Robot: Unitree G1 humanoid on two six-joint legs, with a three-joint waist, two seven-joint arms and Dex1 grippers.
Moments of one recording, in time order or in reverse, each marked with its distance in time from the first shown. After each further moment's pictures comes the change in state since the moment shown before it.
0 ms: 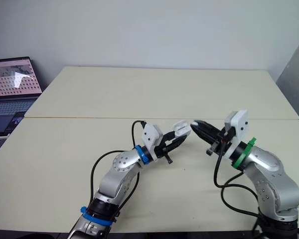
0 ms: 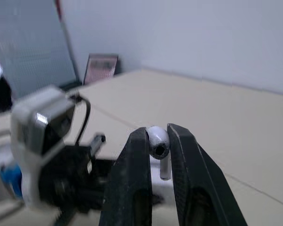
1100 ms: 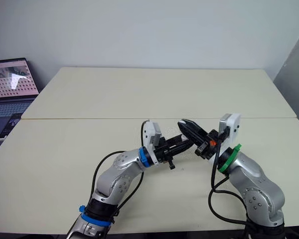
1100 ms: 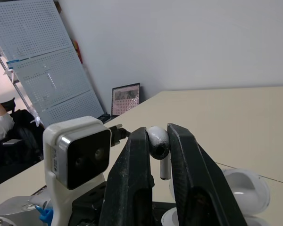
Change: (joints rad) left arm 0.020 0.038 0.003 -0.097 -0.293 0.187 -0.161; right arm 0.070 -0.033 0.099 0.001 0.233 -0.086 -0.102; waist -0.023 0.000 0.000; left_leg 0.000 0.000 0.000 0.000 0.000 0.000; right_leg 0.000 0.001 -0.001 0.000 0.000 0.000
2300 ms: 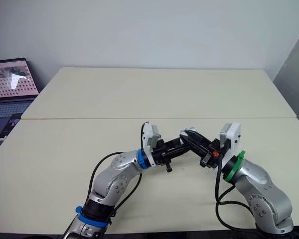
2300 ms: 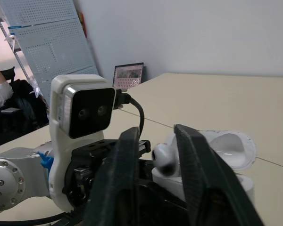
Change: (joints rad) left arm 0.006 0.019 0.001 -0.005 -0.032 0.023 -0.018; right arm 0.102 -0.102 0.060 0.011 -0.099 -0.120 0.110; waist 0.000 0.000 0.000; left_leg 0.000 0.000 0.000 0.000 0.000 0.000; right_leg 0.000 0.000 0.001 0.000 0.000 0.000
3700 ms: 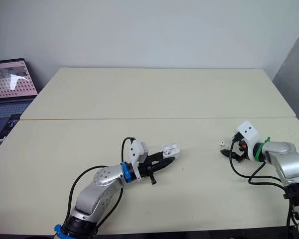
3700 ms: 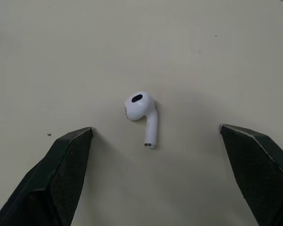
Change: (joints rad) left arm 0.188 0.160 0.018 -0.067 0.162 -0.066 0.042; right arm -0.357 -0.414 0.167 0.805 -0.476 0.068 0.256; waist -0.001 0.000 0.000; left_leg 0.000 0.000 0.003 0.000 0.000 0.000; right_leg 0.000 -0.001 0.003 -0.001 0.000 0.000
